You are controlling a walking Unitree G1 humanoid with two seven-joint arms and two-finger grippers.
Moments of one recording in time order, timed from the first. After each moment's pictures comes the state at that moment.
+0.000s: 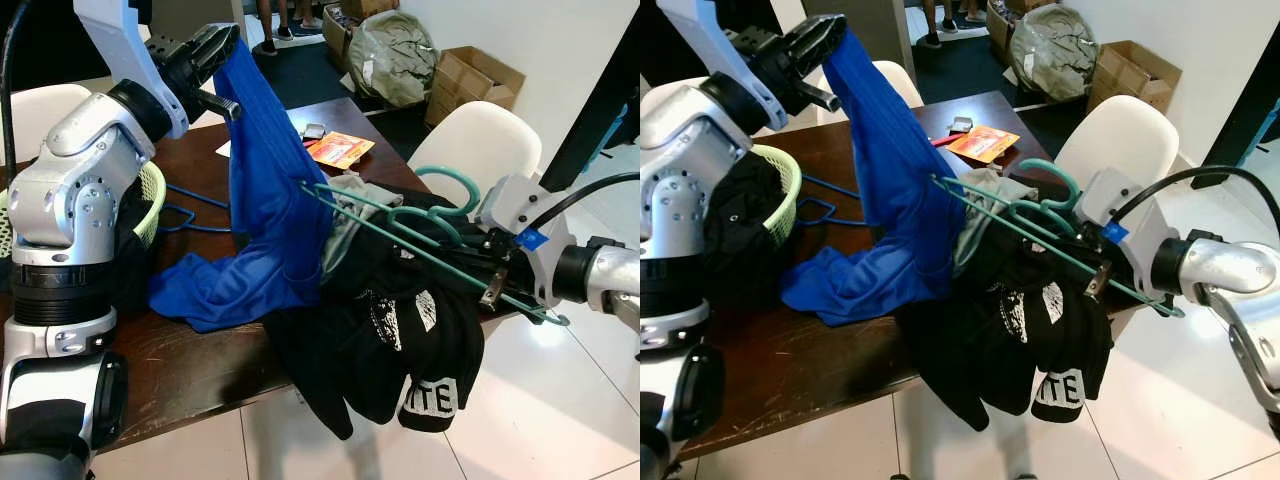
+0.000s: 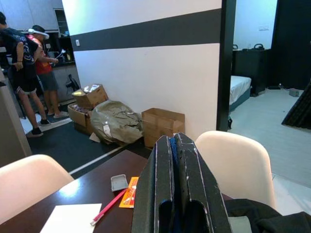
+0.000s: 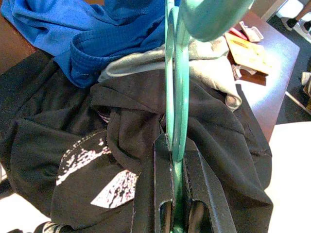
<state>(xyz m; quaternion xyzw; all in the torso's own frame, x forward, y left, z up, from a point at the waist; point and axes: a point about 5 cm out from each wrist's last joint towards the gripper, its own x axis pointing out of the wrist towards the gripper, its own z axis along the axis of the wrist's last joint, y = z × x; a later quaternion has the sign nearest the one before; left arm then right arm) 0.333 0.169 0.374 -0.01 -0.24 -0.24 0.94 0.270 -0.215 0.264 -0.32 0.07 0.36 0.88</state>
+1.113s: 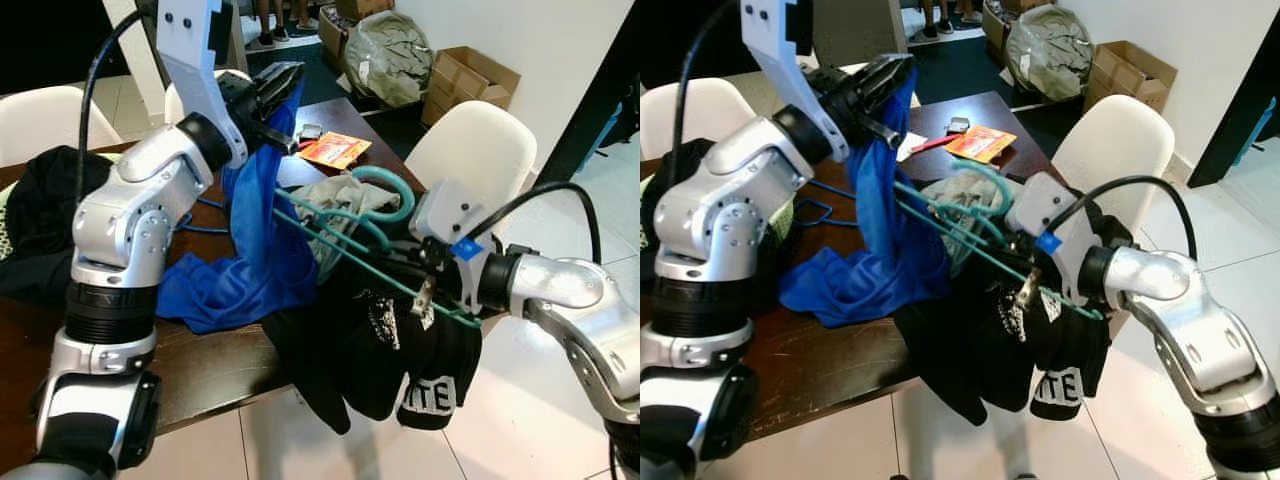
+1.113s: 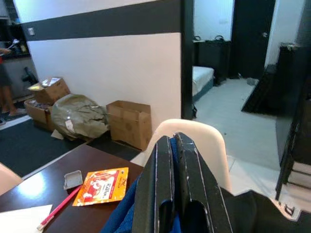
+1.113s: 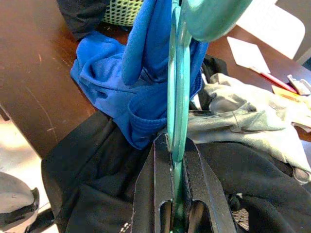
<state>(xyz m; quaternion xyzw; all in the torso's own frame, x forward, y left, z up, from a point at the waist) 0.328 0.126 0.354 -0.01 -0.22 -0.33 0.92 0.269 -0.152 0.249 -0.26 0.02 0.45 0.85</state>
